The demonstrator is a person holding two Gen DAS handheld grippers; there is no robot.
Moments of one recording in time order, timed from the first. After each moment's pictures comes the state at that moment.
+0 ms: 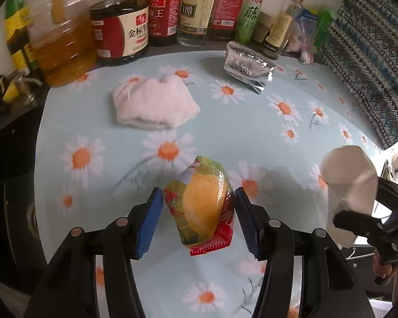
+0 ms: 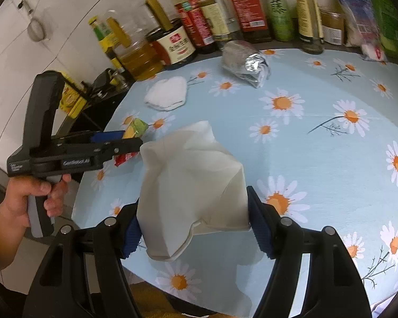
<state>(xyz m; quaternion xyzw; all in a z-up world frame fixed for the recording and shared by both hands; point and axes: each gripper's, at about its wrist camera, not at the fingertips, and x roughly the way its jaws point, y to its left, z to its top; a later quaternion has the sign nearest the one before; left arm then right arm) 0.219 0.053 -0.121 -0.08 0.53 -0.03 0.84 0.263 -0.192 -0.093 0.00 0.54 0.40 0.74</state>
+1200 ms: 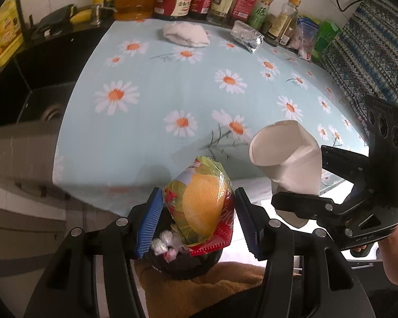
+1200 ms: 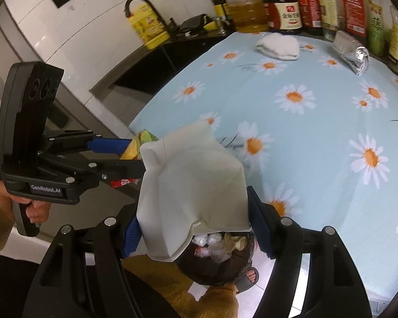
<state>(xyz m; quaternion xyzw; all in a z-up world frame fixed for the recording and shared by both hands) 0.023 0.007 -0.116 -0.17 0.52 0.05 0.83 0.139 -0.181 -0.097 -0.11 0.51 0.58 0.63</state>
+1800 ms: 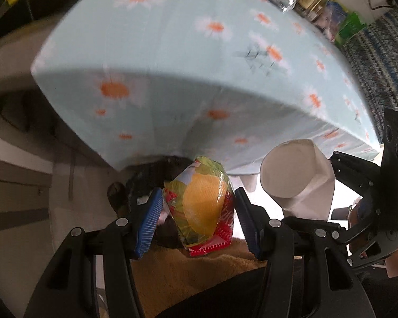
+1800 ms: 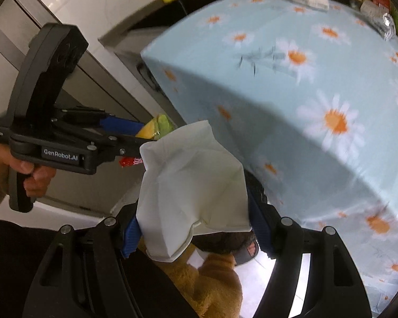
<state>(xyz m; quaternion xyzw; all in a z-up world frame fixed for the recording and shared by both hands) -0.017 0.004 -0.202 -0.24 0.58 0.06 0.77 0.080 -0.195 -0.154 -0.18 0.55 0.59 0.57</state>
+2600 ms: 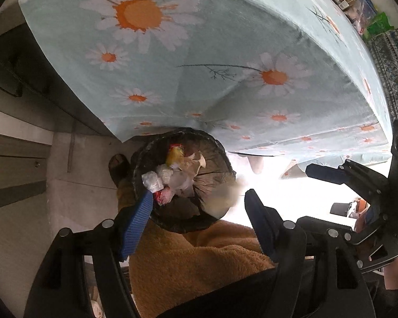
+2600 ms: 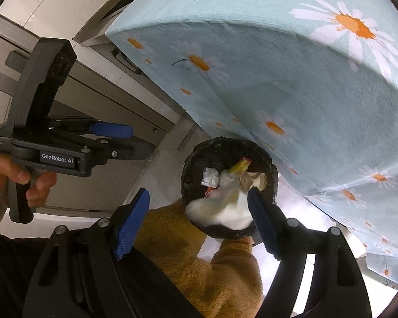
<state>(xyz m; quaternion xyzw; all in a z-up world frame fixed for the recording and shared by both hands) -0.020 0.021 -0.255 -0.27 0.63 0.07 0.72 0.082 -0.190 -0.203 -0.15 0.62 0.54 0.55</state>
